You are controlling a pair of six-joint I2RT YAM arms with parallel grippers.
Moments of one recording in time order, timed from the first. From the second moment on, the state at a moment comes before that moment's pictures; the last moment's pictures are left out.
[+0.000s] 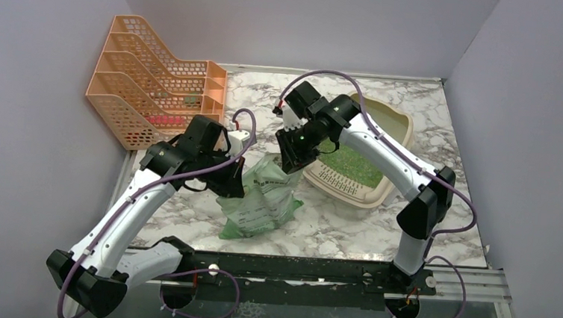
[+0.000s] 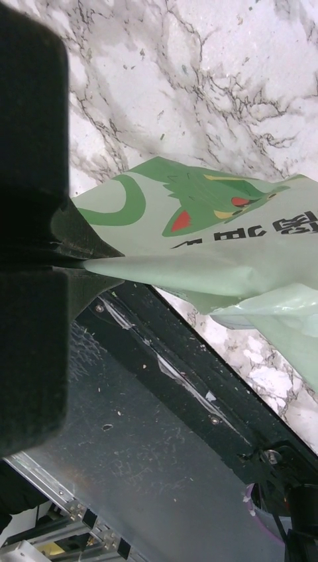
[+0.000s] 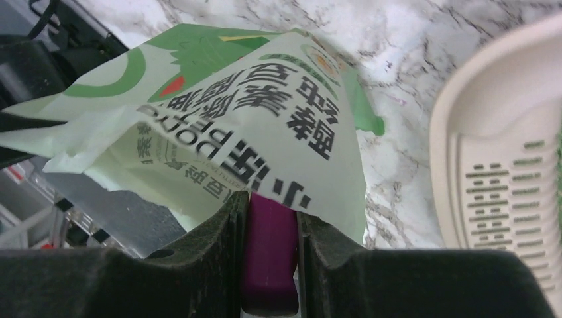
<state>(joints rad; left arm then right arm) -0.48 1.01 1.12 -1.09 0.48 -0.06 0.83 1.84 1.91 -1.23 -0.28 0.28</state>
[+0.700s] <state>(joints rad) -0.49 1.23 1.39 -1.15 0.42 0.06 0.58 1.62 1.38 -0.58 -0.94 0.47</state>
